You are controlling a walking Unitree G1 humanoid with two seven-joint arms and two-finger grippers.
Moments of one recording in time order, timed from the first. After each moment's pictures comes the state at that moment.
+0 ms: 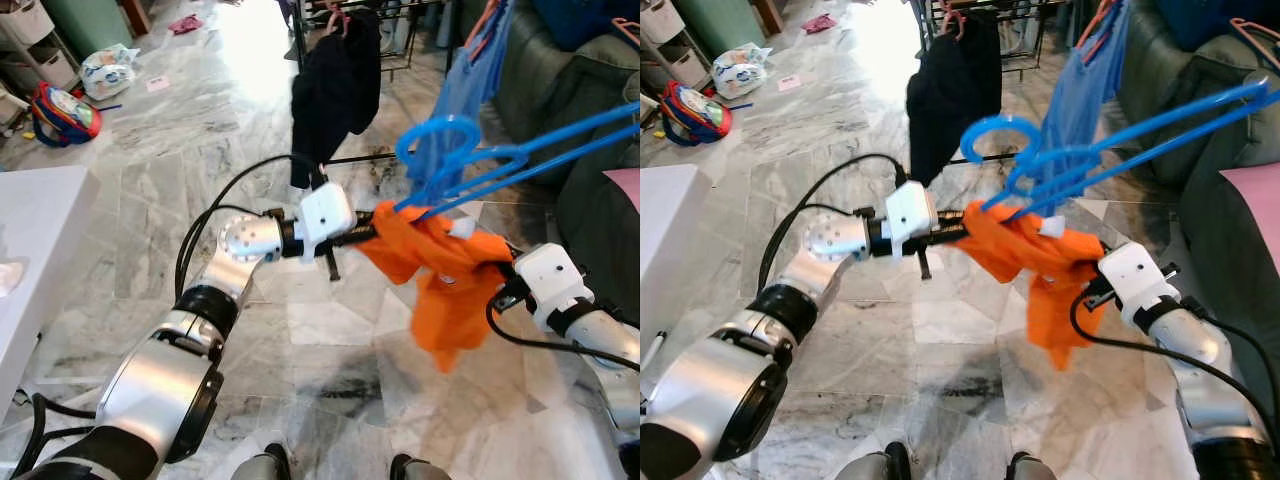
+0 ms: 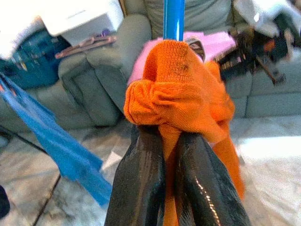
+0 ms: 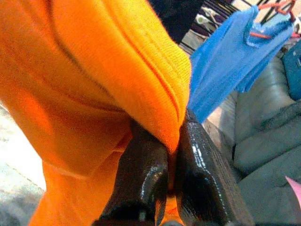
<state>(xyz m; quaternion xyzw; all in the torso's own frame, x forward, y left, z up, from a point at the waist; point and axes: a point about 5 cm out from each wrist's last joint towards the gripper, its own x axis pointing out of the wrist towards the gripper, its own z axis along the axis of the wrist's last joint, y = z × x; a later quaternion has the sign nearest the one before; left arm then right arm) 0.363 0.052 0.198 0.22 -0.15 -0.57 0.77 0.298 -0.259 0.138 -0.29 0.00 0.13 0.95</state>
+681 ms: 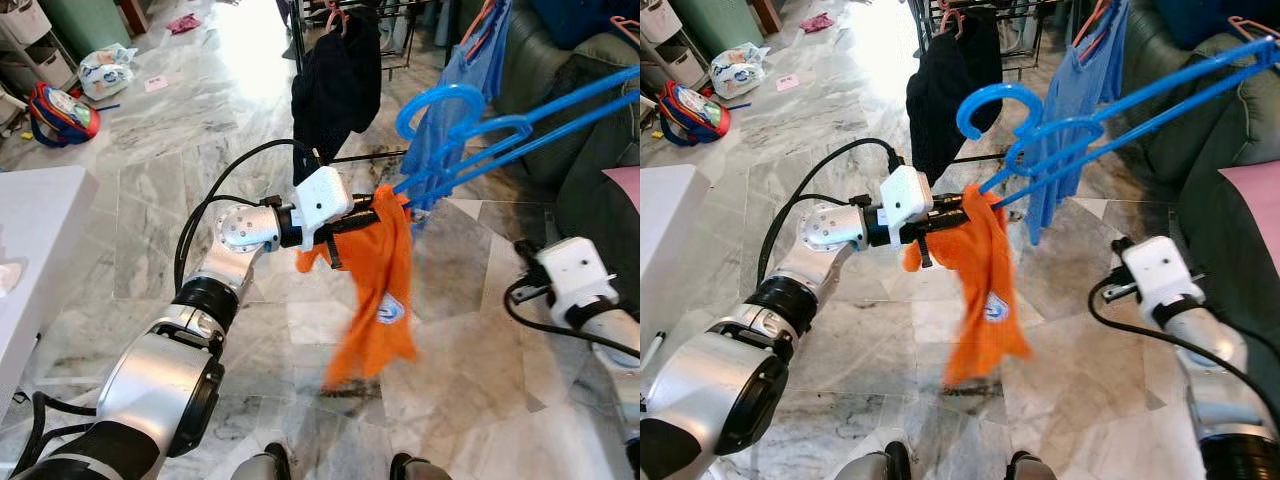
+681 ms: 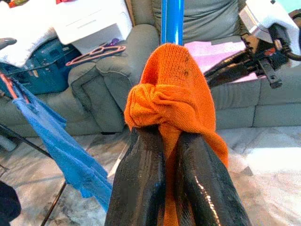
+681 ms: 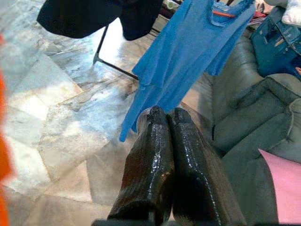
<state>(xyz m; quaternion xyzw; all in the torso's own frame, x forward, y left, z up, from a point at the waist) 0.365 0.055 0.206 0.21 -0.17 -0.57 0.78 0.297 -0.281 0.141 -0.27 0.01 0.07 0.96</state>
